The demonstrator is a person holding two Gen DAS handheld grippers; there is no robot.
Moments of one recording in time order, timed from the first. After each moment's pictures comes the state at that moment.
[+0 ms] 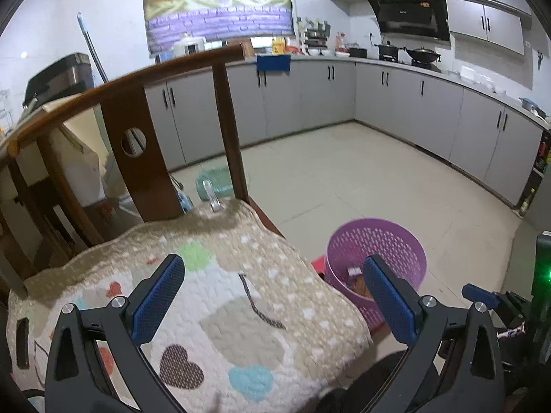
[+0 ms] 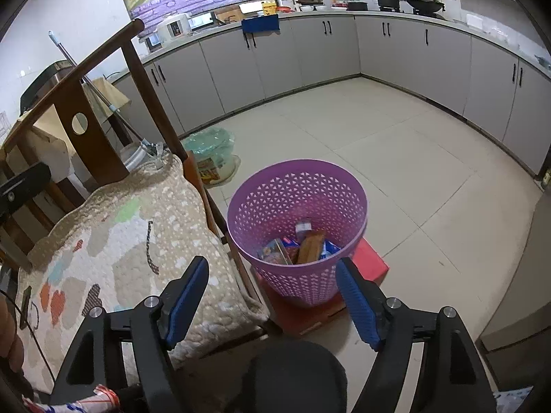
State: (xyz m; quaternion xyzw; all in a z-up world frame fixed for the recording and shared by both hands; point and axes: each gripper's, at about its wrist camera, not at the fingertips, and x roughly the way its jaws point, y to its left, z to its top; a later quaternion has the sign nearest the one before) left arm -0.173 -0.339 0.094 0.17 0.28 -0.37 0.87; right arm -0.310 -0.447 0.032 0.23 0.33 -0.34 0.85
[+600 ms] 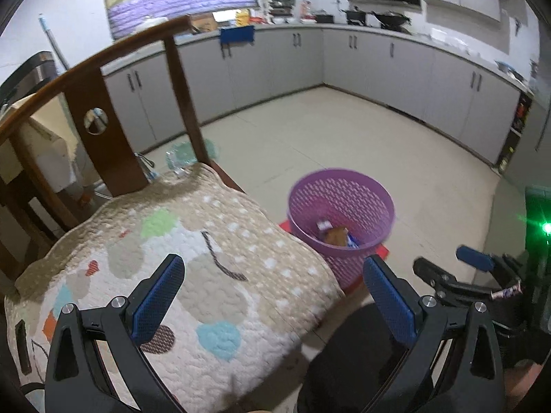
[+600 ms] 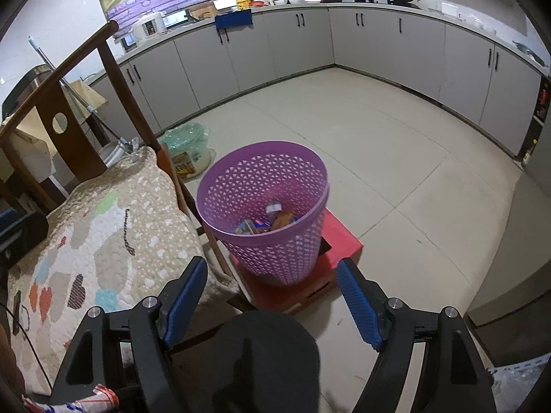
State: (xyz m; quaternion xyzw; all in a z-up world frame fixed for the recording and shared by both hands) left arm -0.219 -0.344 0.066 0.22 0.32 -0.42 0.82; right arm -0.351 -0.439 0.026 0.24 0.34 -0.38 0.82
